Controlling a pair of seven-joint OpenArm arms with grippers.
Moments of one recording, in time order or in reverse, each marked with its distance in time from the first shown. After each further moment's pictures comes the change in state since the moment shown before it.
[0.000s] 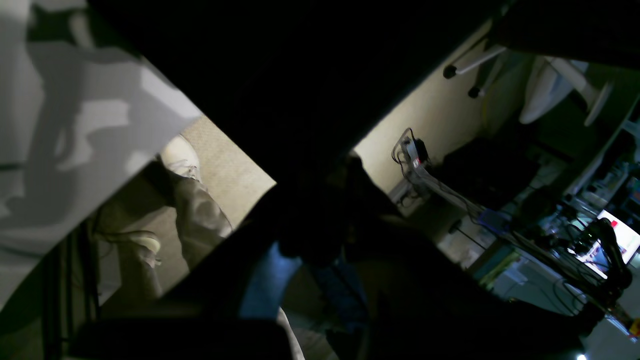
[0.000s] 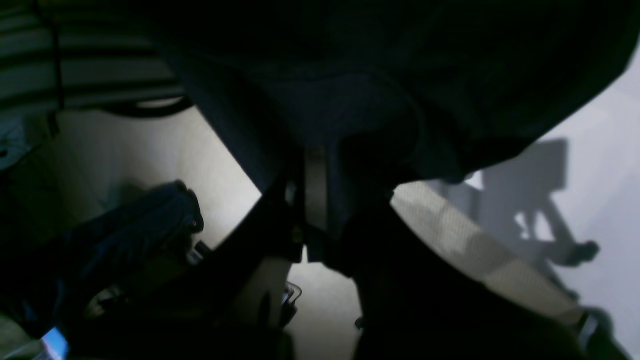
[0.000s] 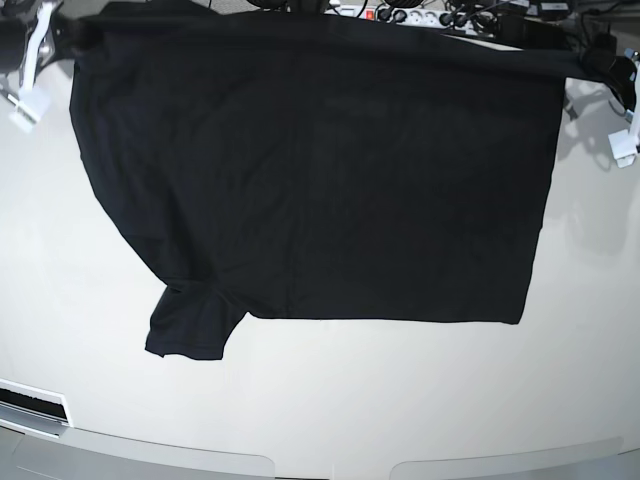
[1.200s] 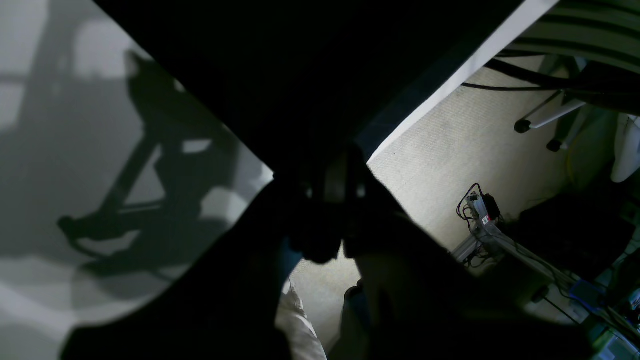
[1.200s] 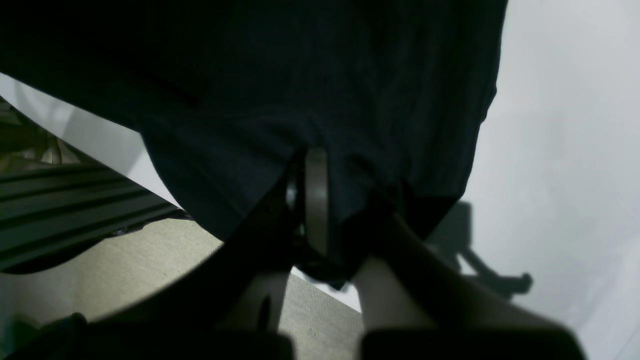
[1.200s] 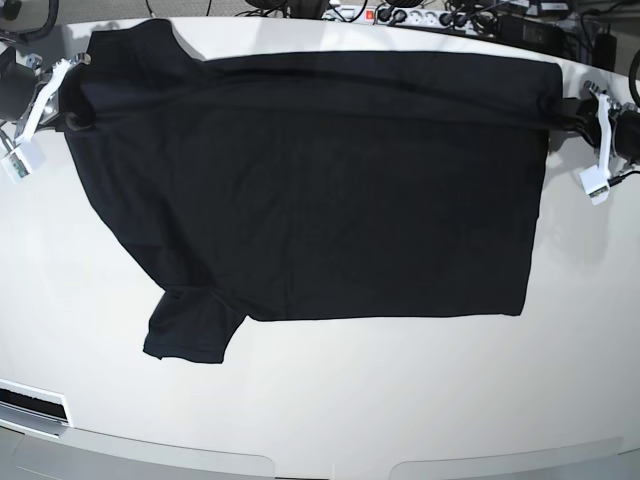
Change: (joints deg) left arm -8.4 9.4 0.0 0.0 19.0 0.0 -12.6; right arm 7.6 -7.8 0.0 0.0 -22.0 -3.0 20.0
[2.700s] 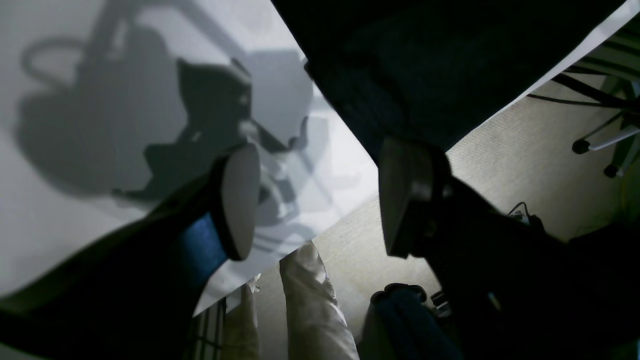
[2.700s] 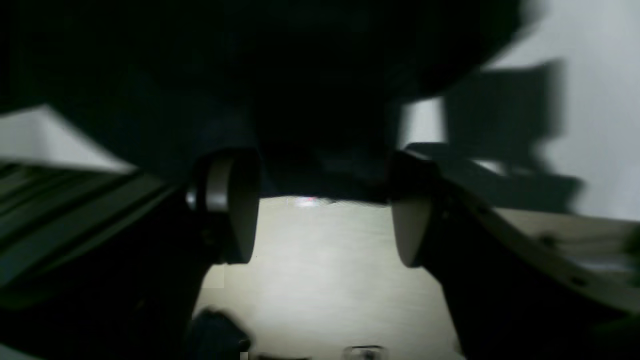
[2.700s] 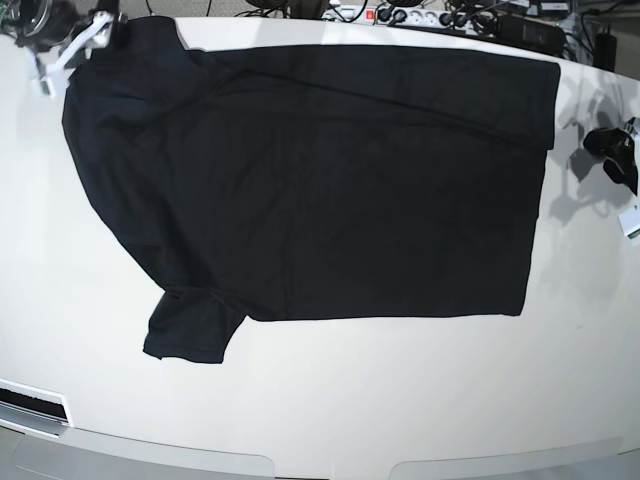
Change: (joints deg) left arm -7.1 -5.2 -0.1 -3.8 0.8 0.0 -0.4; right arm -6.4 -14.1 0.1 -11.7 -9.6 -9.1 2.0
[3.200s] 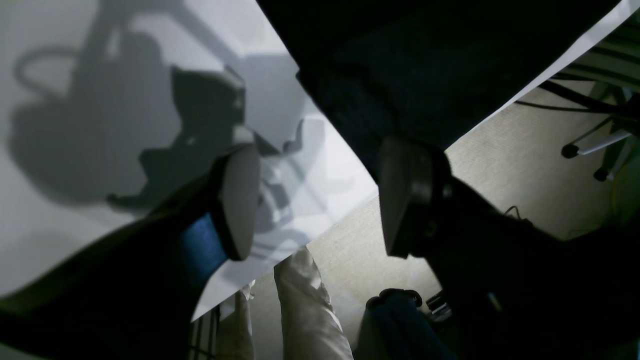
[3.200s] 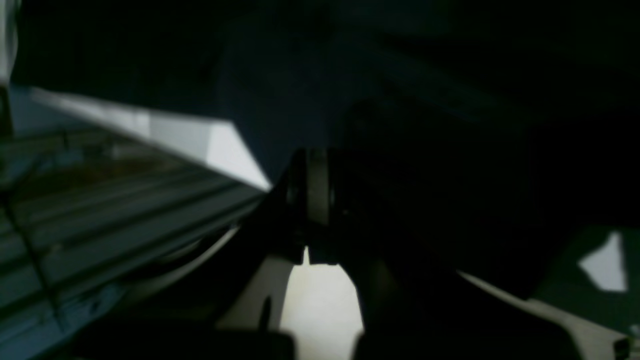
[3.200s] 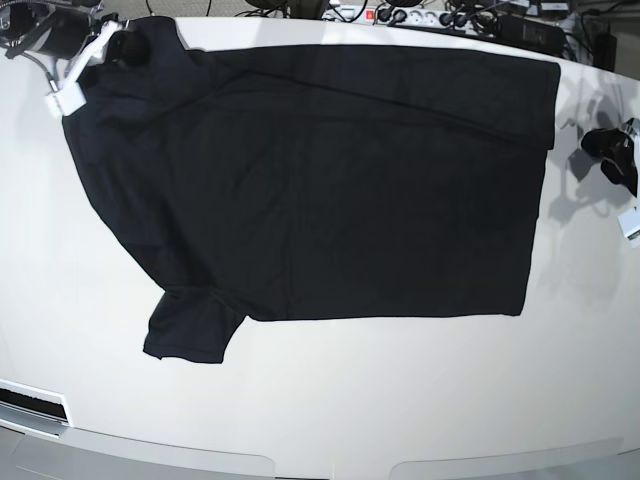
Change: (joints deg) left arm 0.0 0.0 0.0 0.0 -1.3 0.0 0.0; right arm 4.7 0.0 0.0 -1.6 16.5 13.2 -9.3
